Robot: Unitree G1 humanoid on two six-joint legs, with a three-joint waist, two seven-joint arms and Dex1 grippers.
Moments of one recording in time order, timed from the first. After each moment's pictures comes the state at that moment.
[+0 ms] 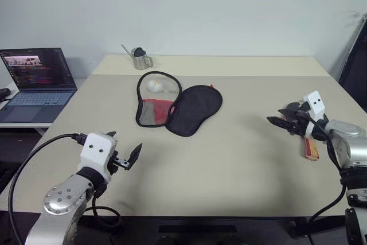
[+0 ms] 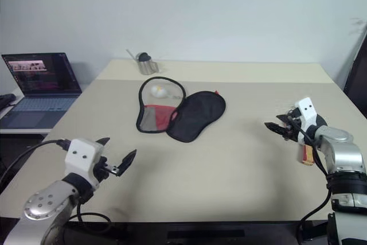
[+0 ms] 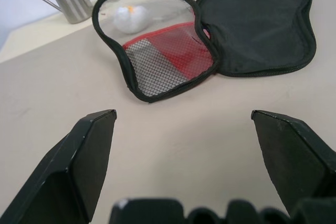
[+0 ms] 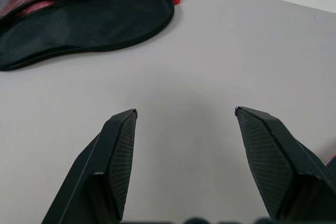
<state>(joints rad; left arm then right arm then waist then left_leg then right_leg) 0.10 0.54 0.26 -0.56 -0.22 0.53 -0.38 -0.61 -0.71 -0.15 0.37 0.27 0.45 0.92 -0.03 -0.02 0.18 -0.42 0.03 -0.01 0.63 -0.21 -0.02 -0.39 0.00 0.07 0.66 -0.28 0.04</state>
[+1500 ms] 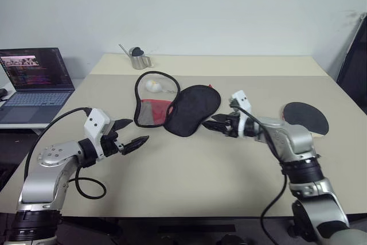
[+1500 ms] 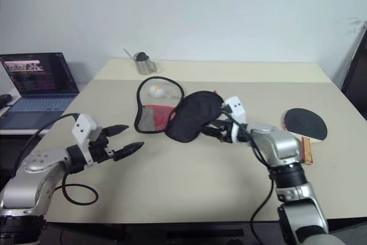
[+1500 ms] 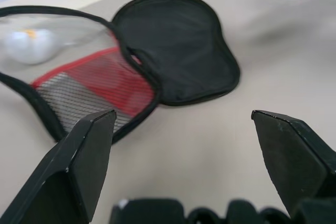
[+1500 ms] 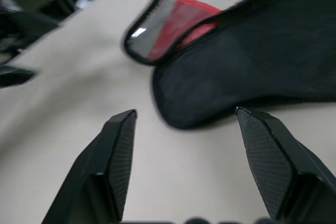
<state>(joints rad) -0.25 0.76 0.24 -0.06 -0.41 0.40 -0.93 -0.79 -0.24 0.07 0.17 0.38 0.93 0.59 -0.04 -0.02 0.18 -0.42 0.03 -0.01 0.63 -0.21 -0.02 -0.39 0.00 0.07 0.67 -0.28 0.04</state>
